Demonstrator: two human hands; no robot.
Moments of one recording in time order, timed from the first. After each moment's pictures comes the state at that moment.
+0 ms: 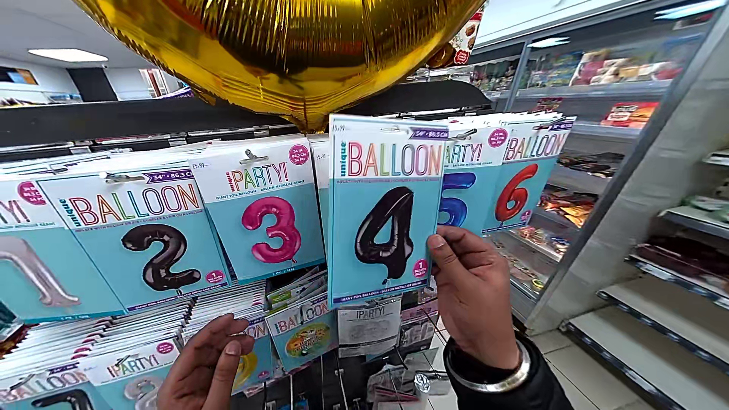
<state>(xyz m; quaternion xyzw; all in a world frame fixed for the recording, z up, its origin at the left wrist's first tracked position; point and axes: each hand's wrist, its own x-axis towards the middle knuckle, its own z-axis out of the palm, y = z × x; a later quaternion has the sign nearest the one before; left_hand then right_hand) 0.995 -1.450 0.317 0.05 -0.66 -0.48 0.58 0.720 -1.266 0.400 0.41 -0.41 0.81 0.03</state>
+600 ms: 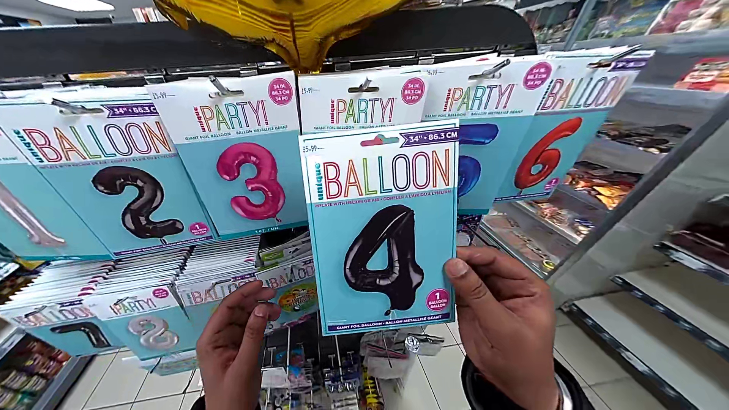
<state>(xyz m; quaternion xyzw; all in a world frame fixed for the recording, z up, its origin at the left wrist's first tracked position) 0.956 -1.409 0.287 0.06 -0.64 -0.50 0.58 0.725 -1.214 0.358 0.46 -0.40 0.79 -0.02</state>
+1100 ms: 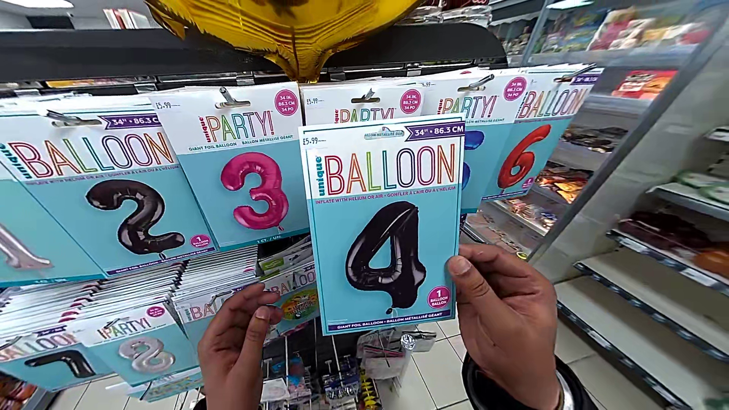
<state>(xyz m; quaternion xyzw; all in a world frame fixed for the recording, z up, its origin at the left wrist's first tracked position) 0.959 -1.431 0.294 0.03 -0.63 -0.53 0.57 0.747 -1.219 0.371 0.46 -0.42 0.78 0.03</state>
